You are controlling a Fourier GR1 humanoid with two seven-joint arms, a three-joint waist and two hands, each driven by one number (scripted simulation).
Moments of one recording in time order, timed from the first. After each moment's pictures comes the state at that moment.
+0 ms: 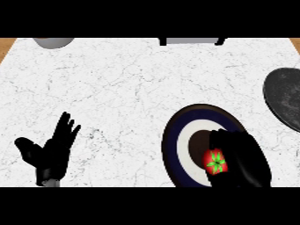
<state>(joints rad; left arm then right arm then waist) 0.09 0.12 -0.09 -1.47 0.27 0.26 0.09 0.01 -0.28 0.43 -1.85 1.11 0.20 0.44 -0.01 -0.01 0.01</state>
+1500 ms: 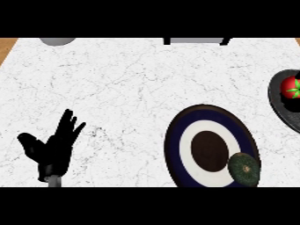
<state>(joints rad) 0.06 0.10 -0.07 -1.46 0.24 0.23 0.11 -0.34 -0.41 -0.25 -1.47 0.91 -0.06 0.19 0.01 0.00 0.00</state>
